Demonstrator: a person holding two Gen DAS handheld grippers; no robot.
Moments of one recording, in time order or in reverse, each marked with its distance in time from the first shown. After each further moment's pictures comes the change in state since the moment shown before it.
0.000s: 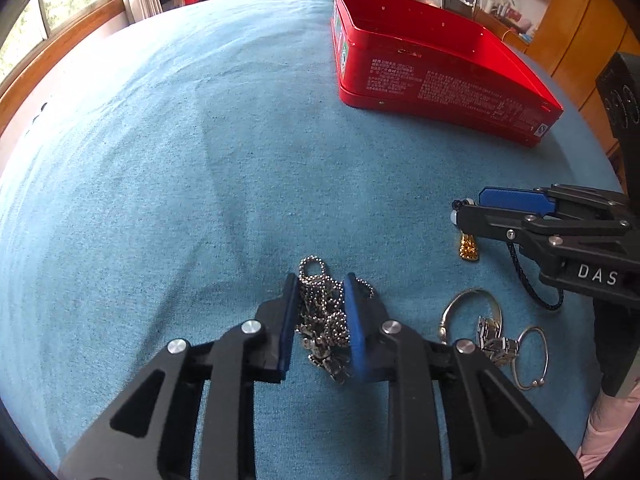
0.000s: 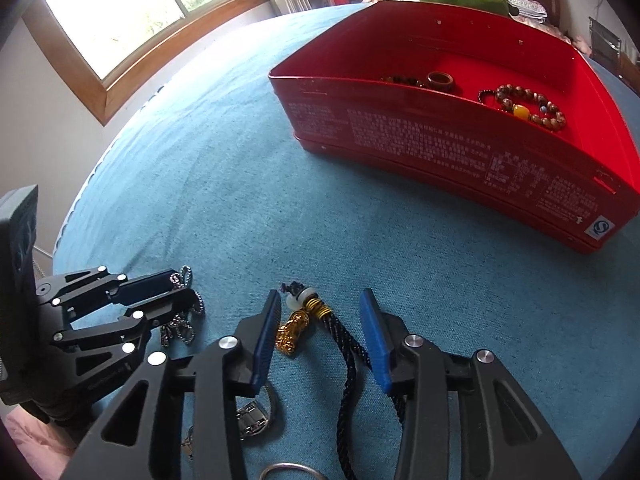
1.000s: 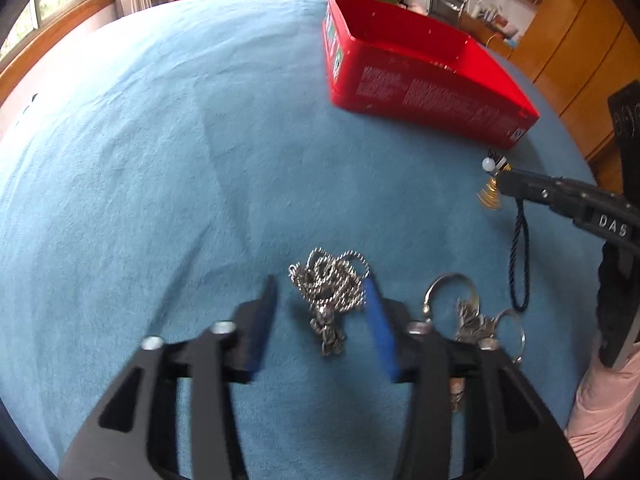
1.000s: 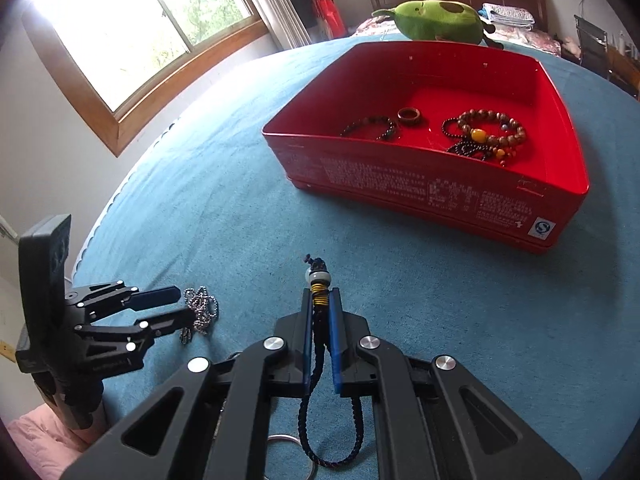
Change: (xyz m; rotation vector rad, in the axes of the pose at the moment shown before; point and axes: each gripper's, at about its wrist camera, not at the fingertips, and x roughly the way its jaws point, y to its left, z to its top) left arm -0.013 0.014 -0.010 -0.011 0.015 -0.091; right arm -0.044 -0.024 -0.008 0.060 -0.114 0.056
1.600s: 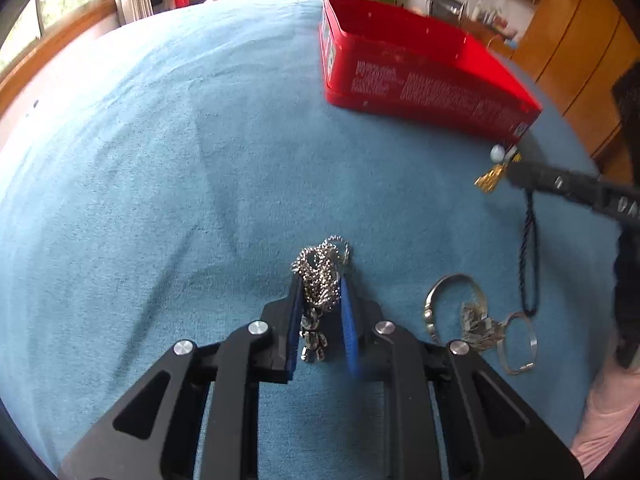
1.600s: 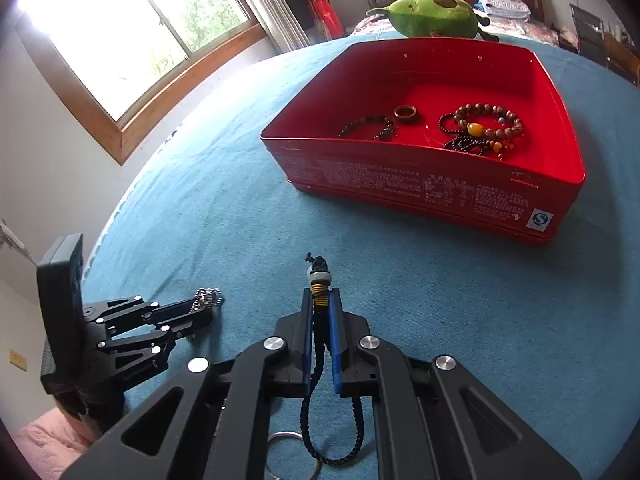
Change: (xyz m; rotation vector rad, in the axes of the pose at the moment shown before) left arm 0.000 0.006 -0.006 -0.001 -0.062 0.000; right arm -0.009 -0.007 -0.001 0.056 -0.015 0.062
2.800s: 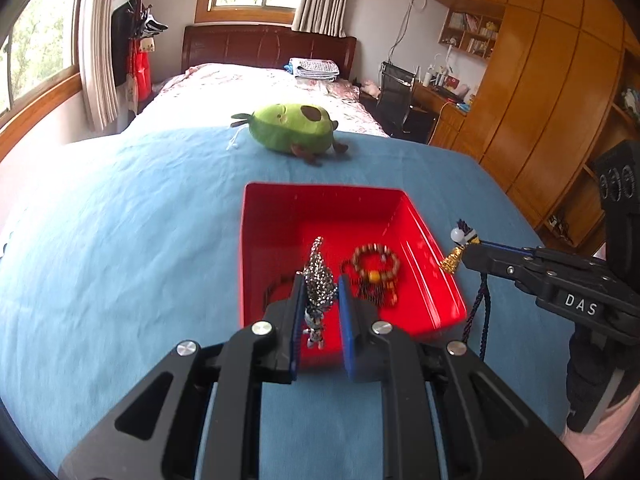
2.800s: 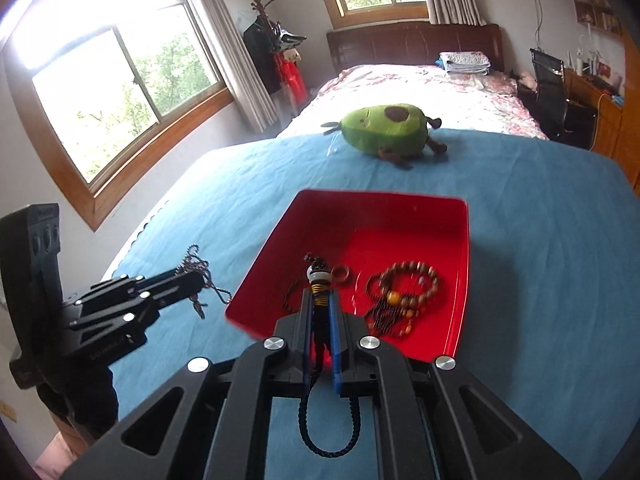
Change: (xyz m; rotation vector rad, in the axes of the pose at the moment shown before) left arm -0.040 -0.083 0.195 0.093 -0.261 -0.109; right arm -0.081 -0.021 0.140 0.007 -0.214 -0.179
